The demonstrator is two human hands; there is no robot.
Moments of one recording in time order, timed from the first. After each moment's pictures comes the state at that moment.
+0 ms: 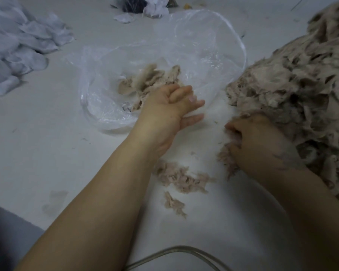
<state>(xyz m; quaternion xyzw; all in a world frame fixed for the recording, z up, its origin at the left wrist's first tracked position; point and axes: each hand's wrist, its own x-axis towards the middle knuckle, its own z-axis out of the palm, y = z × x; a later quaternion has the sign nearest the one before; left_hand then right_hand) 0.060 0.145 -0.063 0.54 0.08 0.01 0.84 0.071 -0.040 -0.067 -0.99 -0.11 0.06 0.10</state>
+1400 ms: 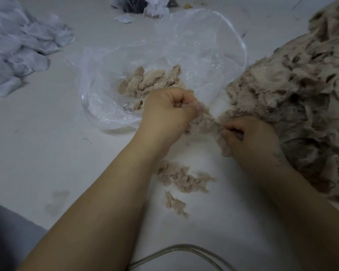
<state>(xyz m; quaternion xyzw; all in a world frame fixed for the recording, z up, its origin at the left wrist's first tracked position) 0.054 0.144 -0.063 0.72 0.03 0.11 0.68 0.079 -0.040 -0.103 -0.93 -0.12 -0.10 0.32</state>
